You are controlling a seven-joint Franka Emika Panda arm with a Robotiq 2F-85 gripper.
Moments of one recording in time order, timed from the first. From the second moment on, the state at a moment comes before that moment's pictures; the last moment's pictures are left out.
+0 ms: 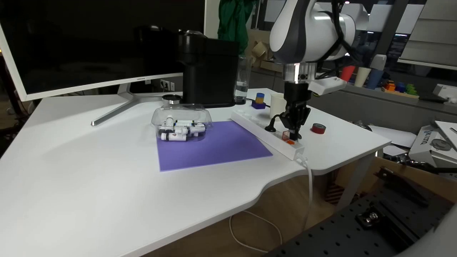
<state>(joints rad) -0.23 0.34 -0.15 -2.48 -0.17 2.69 -0.42</state>
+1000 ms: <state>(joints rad) -0.25 0.35 -0.12 -2.46 -0.13 2.68 -0.42</state>
